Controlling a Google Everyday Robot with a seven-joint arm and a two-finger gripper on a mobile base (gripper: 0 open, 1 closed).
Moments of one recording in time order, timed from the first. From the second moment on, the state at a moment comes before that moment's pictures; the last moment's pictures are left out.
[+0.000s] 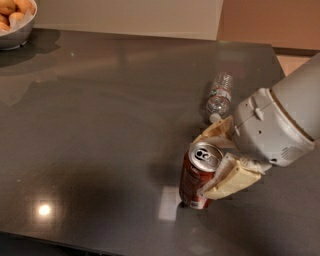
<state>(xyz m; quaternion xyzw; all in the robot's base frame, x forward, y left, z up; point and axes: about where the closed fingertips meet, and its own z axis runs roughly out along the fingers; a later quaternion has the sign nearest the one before) 0.338 -0.074 0.925 -0.71 0.63 0.19 0.24</state>
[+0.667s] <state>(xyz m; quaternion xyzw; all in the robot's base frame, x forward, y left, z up) 0.335 -0.069 1.024 -0.73 0.61 0.20 0.26</state>
